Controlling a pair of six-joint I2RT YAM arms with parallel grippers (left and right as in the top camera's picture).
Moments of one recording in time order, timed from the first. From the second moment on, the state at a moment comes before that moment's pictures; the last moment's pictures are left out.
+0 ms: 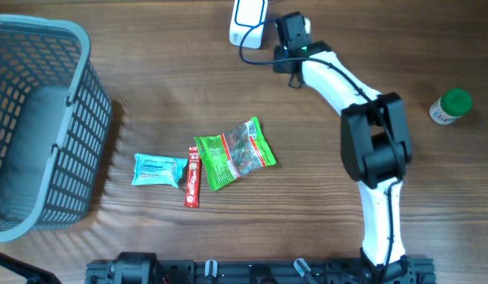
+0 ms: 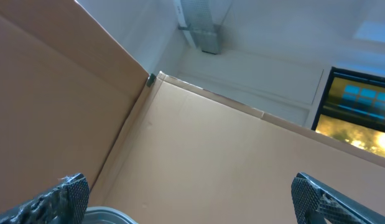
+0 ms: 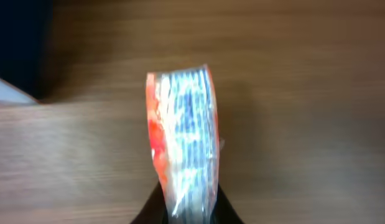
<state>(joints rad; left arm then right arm) -0.06 0.01 0.98 -0.31 -0.50 -0.17 0.34 2.31 1.81 -0.54 0.26 0.36</state>
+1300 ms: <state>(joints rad) -0.06 0.01 0.98 -0.28 -0.50 -0.18 0.09 1.89 1.73 -1.02 0.07 0.58</state>
